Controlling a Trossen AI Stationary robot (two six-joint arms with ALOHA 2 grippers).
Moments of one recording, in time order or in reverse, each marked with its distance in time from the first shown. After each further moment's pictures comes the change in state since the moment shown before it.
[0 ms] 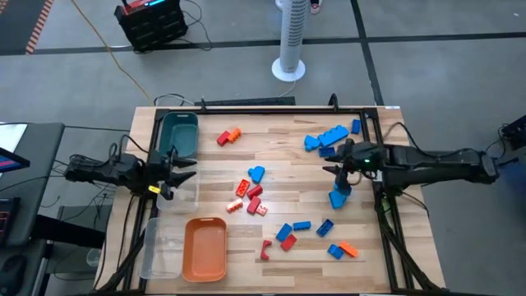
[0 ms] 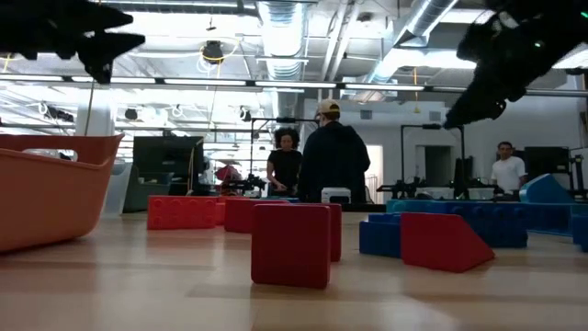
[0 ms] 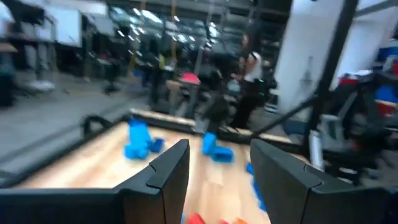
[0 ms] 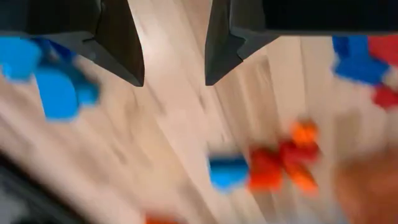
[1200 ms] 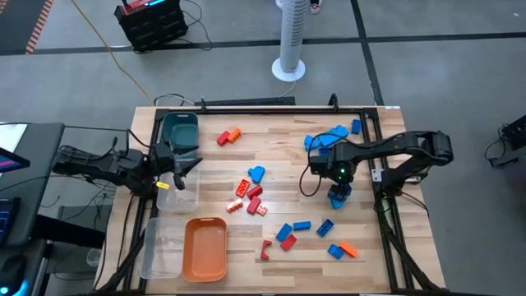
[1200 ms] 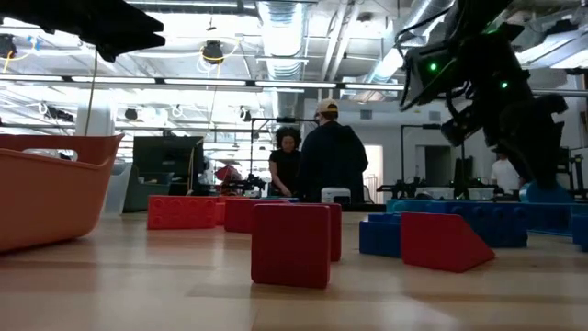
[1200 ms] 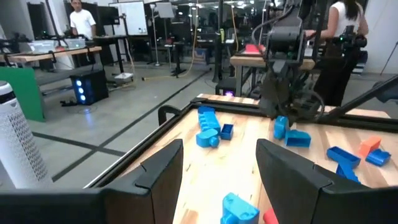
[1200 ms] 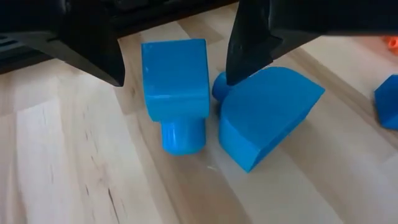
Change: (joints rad) left arm 0.000 0.318 0.196 -0.028 -0.256 0.117; right arm -0.008 0.774 0.332 -0.693 -0.201 0.110
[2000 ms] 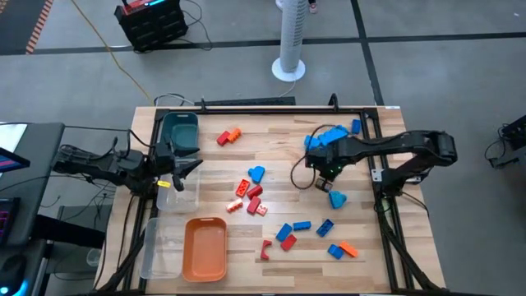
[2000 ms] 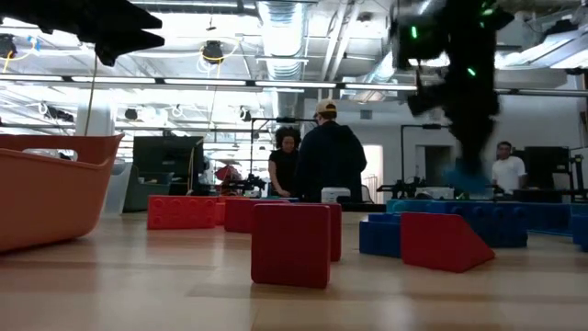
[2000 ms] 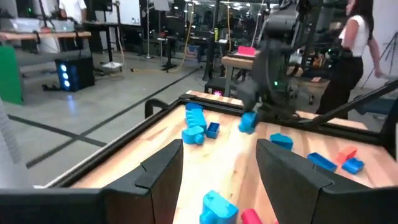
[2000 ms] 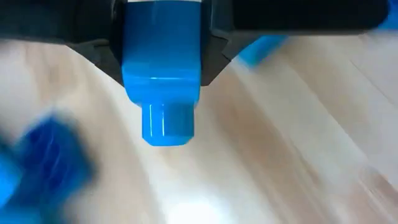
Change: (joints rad) left arm -0.016 0.002 0.001 -0.018 0.015 -0.121; right arm 0.010 -0.079 0.099 0.227 0.206 0.022
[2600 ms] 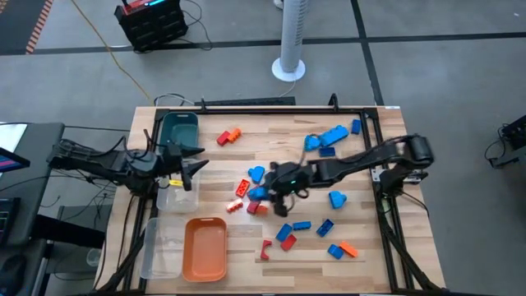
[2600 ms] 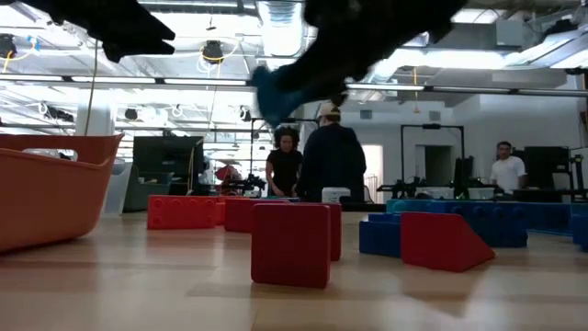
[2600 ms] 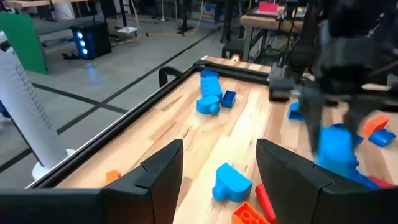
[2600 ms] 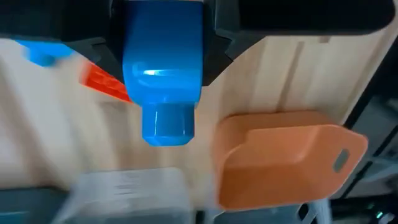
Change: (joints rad) left arm -0.001 0.203 0.139 -0.152 -0.053 -0.068; right arm 0.213 0.308 0.143 1.030 -0.228 -0.260
